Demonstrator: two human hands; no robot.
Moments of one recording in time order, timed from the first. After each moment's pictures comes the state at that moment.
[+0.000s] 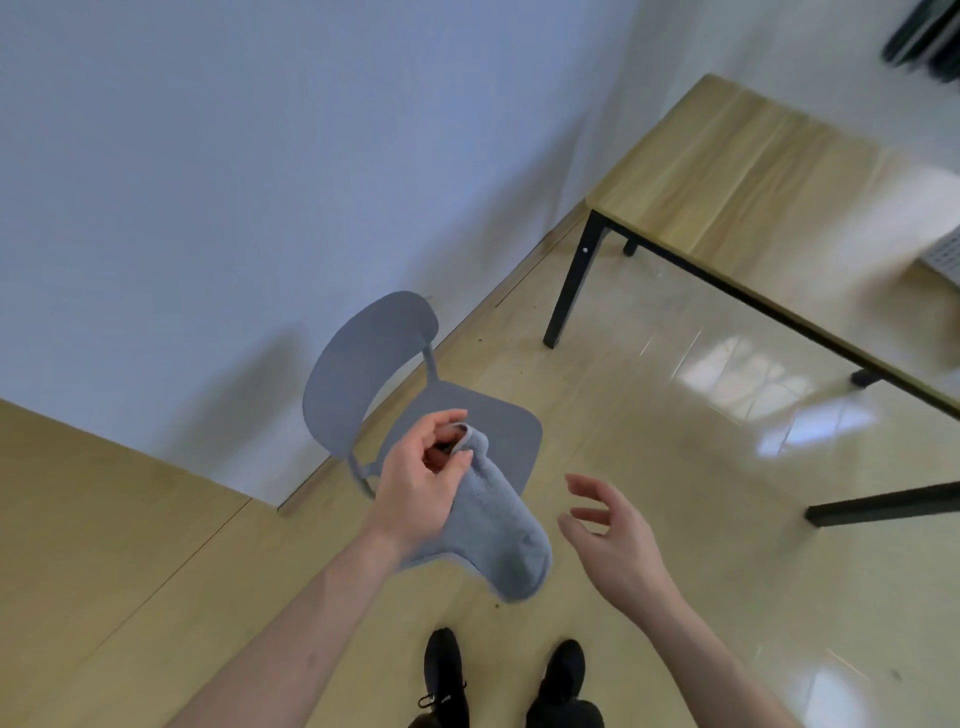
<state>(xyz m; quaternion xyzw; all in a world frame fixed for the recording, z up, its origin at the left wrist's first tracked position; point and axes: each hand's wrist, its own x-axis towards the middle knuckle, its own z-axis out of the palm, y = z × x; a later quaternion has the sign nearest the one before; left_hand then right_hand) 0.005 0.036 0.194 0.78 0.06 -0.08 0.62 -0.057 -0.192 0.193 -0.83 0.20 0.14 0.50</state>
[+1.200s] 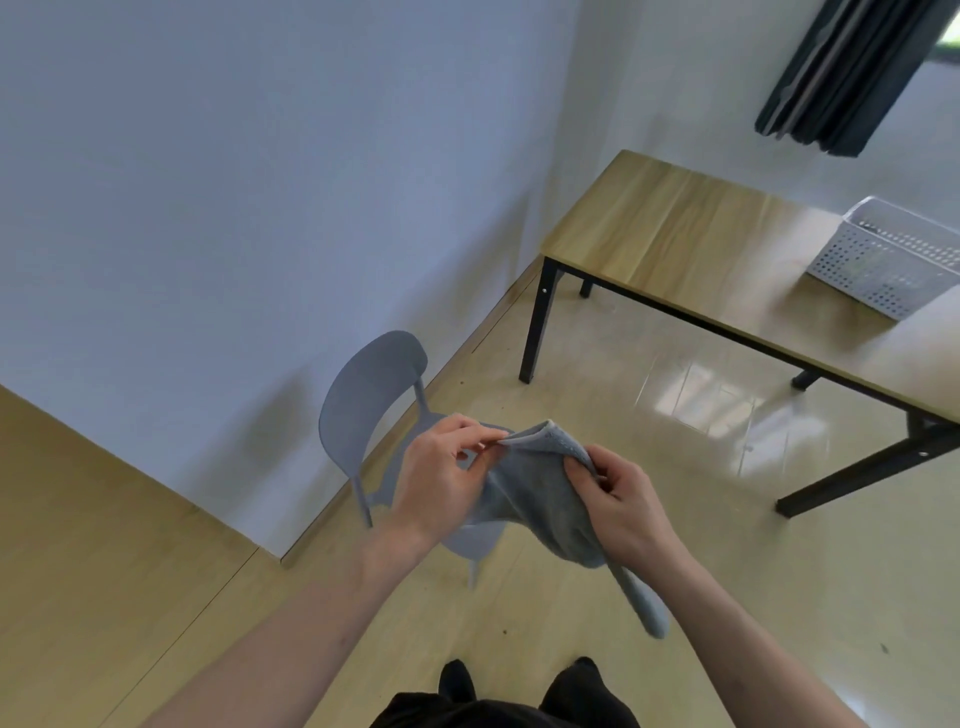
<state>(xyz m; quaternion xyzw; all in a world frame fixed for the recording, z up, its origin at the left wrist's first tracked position) -0.063 0.043 0.268 0.86 -0.18 0.07 0.47 -0.127 -0.170 0.283 -0.85 0.09 0.00 0.51</state>
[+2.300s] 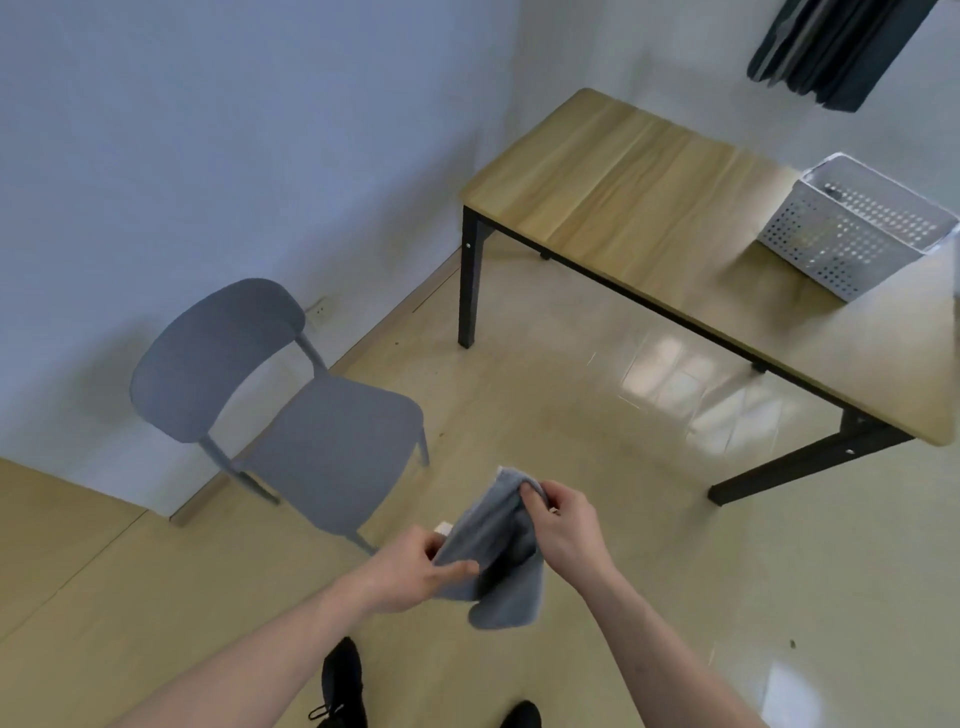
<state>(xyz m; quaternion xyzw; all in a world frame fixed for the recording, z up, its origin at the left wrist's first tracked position) -0.121 -0.194 0.118 0.81 -0.07 -0.40 0.42 -0.131 -0.419 0.148 -0.83 0.22 0.11 0.50</state>
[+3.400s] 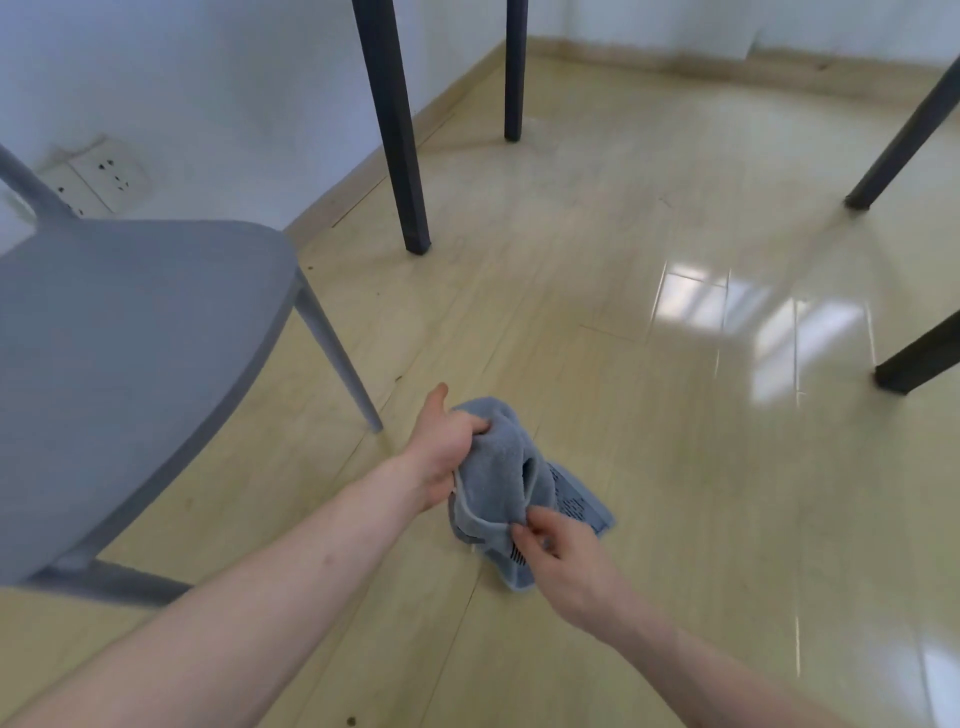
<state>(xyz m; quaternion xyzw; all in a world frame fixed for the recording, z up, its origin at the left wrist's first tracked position) 0.043 -0.319 -0.444 0.70 0.13 -0.29 0.64 -0.101 -0.445 -0.505 -0.85 0.13 0.11 0.49</state>
